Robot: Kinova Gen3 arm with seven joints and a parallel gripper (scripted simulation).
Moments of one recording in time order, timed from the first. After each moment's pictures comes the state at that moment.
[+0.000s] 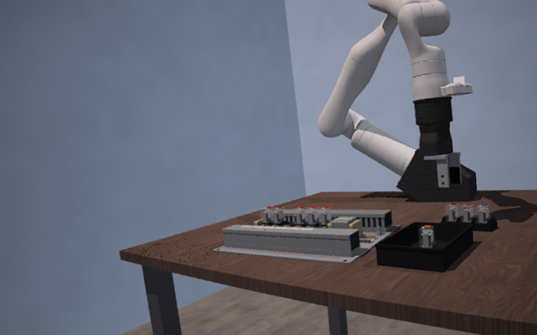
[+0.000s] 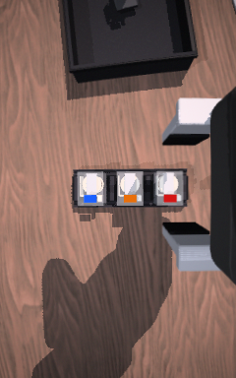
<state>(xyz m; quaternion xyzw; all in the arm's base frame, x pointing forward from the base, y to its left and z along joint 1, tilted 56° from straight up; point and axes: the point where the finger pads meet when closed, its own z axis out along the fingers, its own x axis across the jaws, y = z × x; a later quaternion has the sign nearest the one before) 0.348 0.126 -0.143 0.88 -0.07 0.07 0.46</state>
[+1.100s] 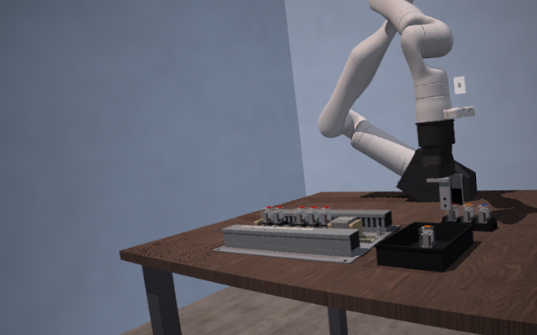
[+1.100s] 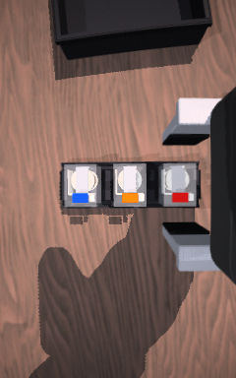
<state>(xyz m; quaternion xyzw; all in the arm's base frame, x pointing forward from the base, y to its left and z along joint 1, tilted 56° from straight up) 0.348 0.088 -0.170 0.88 -0.08 0.07 0.46</state>
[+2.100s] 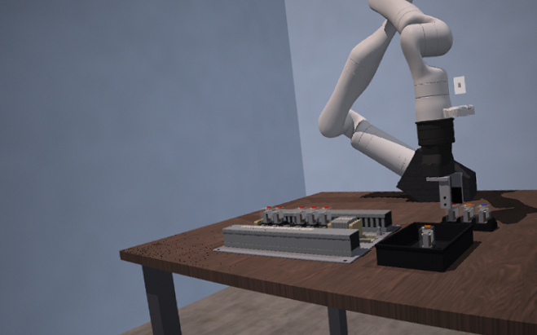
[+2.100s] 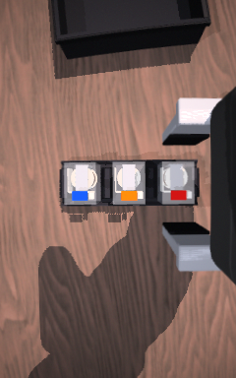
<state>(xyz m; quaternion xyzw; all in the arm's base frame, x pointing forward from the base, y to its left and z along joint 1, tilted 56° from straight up) 0.346 0.090 -0.168 0.88 -0.08 0.07 0.46</state>
